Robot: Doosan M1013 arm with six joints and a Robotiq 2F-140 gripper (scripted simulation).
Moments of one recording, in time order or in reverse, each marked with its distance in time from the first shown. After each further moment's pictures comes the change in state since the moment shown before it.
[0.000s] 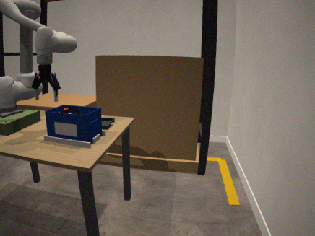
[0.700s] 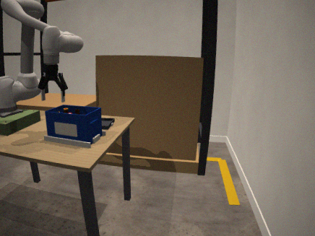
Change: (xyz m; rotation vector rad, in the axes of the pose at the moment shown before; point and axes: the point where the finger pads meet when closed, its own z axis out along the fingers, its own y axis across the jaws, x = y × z) arm -0.003 -0.049 0.000 0.006 0.001 0.000
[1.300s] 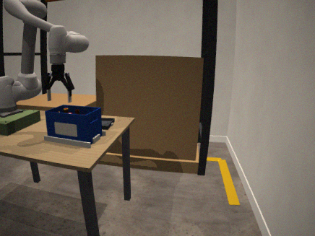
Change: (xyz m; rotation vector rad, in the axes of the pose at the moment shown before) arm -0.003 -0.043 0.000 0.001 0.000 0.000
